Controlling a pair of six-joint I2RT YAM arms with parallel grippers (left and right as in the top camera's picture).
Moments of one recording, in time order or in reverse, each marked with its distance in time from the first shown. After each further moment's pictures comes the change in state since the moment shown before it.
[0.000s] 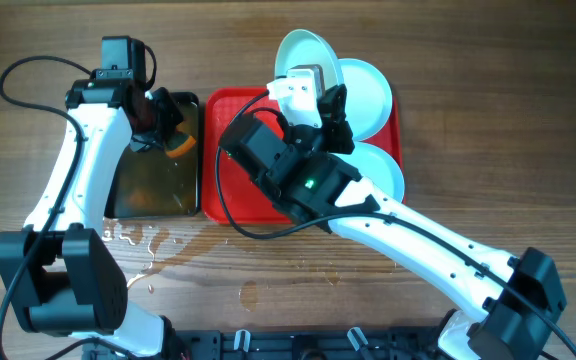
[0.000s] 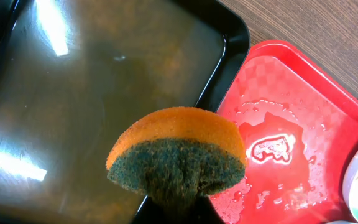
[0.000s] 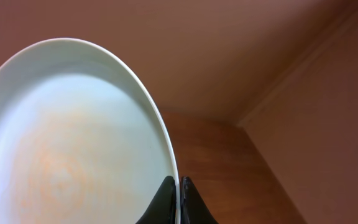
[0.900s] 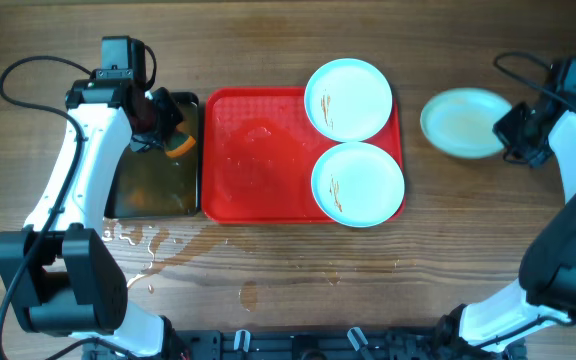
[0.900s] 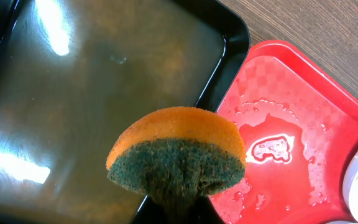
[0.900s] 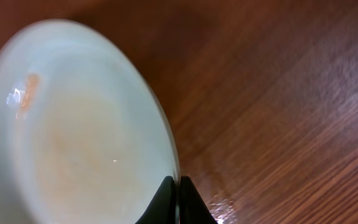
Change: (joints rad) left arm 0.000 0.000 0.000 0.000 0.000 0.000; right arm -1.310 0.137 -0.147 -0.148 -1.315 0.213
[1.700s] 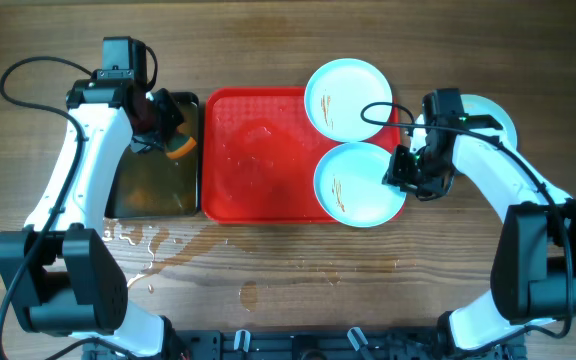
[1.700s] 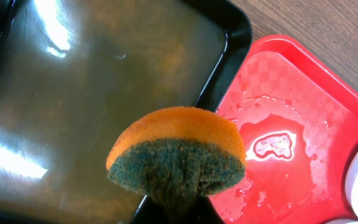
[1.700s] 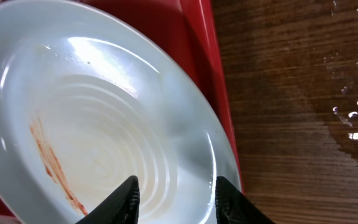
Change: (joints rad) left arm -0.004 0.000 0.000 -0.012 0.000 0.000; right arm 0.449 -0.071 -0.229 -0.063 -0.299 -0.181
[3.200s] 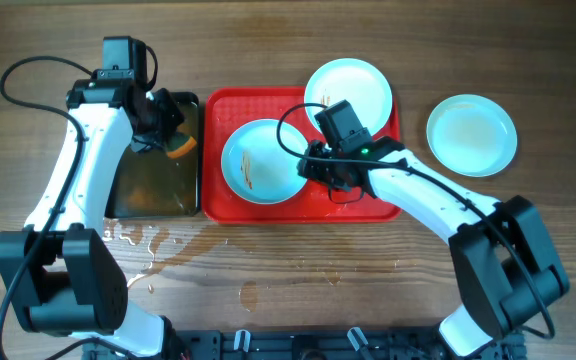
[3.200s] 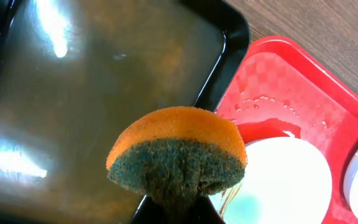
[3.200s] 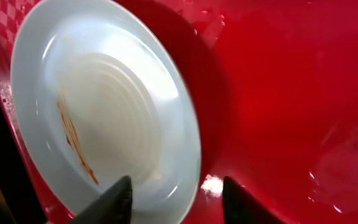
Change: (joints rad) left arm -0.002 0.000 0.000 0.007 0.003 0.000; right arm 0.464 0.024 -0.007 0.441 0.071 0.546
